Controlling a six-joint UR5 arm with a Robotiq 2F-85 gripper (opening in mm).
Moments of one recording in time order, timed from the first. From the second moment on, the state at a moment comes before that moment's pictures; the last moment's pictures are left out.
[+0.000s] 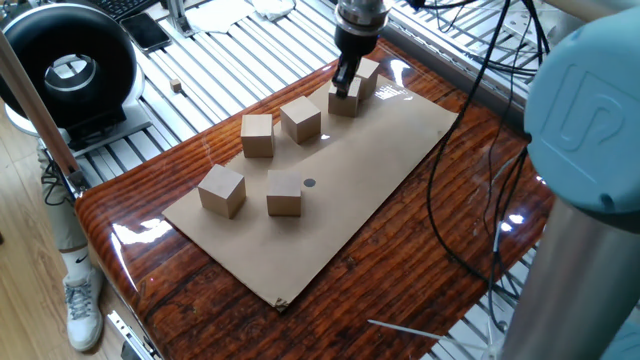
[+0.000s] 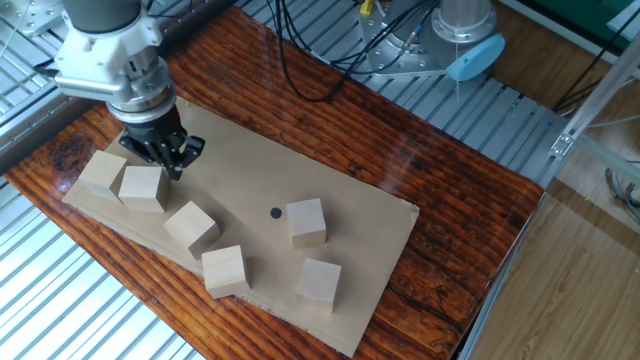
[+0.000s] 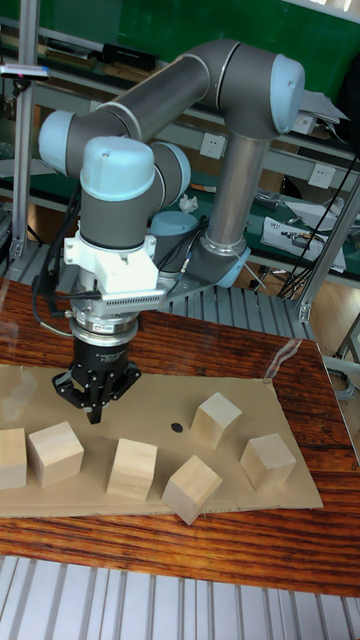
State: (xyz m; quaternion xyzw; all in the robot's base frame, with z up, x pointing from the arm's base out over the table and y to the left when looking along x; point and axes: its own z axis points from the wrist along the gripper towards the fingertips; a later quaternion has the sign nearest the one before) arm 0.606 -0.092 0.073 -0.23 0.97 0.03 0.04
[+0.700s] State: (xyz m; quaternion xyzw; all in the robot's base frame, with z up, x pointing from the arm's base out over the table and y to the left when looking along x) arm 0.628 -0.103 0.057 -0.25 0.97 0.01 0.06
